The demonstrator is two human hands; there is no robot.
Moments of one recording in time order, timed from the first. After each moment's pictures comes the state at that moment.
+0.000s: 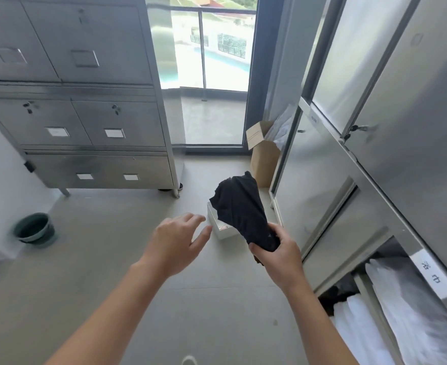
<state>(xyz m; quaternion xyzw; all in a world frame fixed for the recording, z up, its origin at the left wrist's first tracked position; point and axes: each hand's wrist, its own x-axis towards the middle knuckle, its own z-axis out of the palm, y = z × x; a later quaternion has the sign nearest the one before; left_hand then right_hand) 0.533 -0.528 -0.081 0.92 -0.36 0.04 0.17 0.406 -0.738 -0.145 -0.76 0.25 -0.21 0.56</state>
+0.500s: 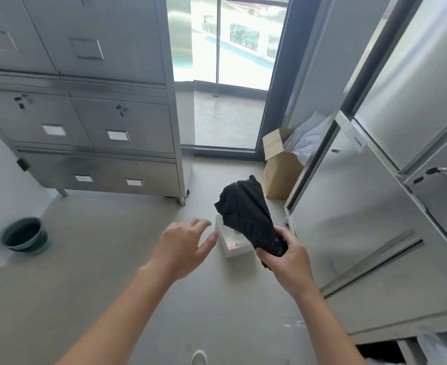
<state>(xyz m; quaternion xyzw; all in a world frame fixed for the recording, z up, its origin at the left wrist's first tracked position) 0.729 -0.565 -0.119 0.92 -0.35 0.02 0.18 0.601 -0.780 -0.152 -0.78 0.25 -0.17 0.55</state>
